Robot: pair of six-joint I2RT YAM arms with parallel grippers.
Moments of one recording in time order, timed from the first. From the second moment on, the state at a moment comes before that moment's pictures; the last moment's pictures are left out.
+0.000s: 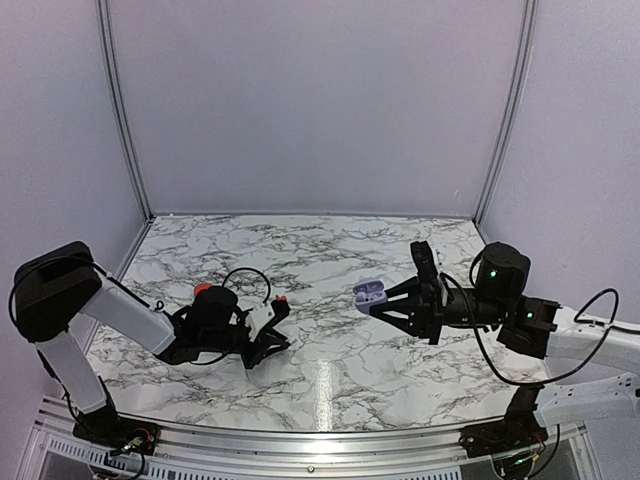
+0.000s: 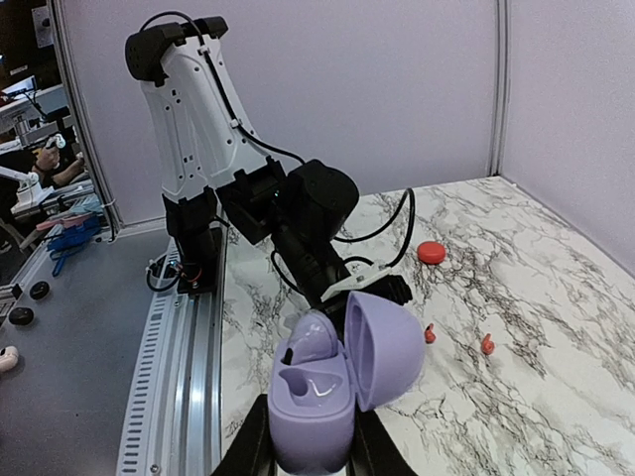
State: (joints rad) left arm -0.86 1.75 0.54 0.63 0.28 0.16; right arm 0.82 0.93 0.56 0.25 -0.61 0.03
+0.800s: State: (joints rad) left arm -0.89 1.23 0.94 -0.09 0.44 -0.29; right arm 0.92 1.11 0.46 0.69 -0.23 -0.28
